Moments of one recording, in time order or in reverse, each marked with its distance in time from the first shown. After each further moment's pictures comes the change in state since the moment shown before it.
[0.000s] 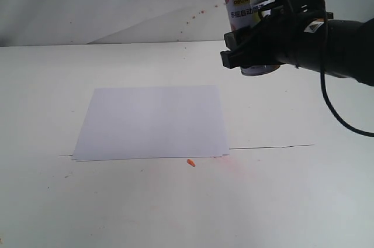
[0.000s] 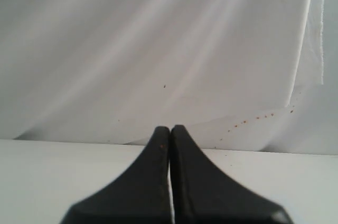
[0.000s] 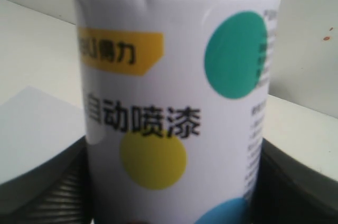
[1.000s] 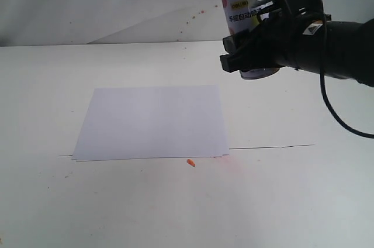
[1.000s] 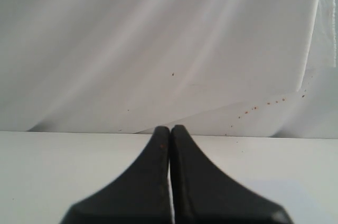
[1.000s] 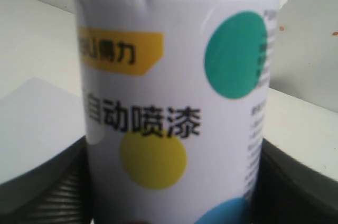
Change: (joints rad) left arm 0.000 0.000 0.000 0.104 0.031 -0.055; right arm 0.000 -0.002 0.000 -0.024 0.029 0.011
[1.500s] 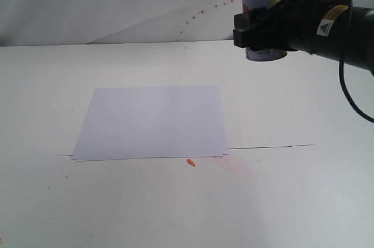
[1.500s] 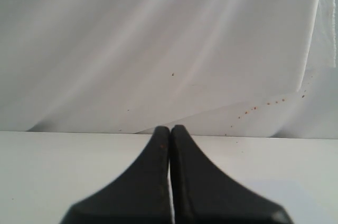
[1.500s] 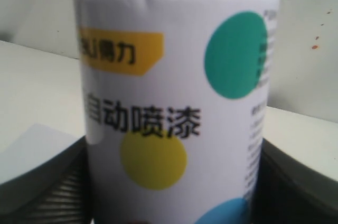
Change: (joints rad) left arm 0.000 0.000 0.000 0.000 0.002 0.000; right arm -0.077 -0.022 0.000 -0.609 -0.061 0.703
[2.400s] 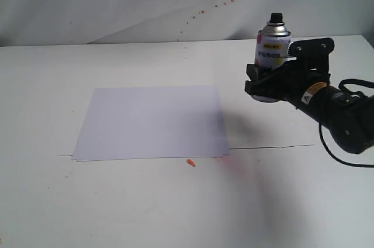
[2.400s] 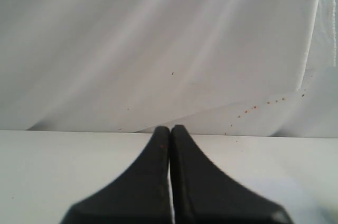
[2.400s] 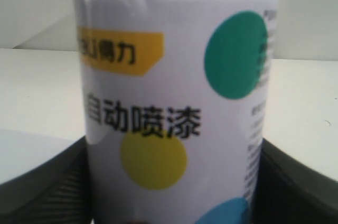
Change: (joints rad) left arm 0.000 0.000 0.000 0.000 0.002 -0.002; right arm -0.176 0.500 0.122 -0.092 -0.699 0.108
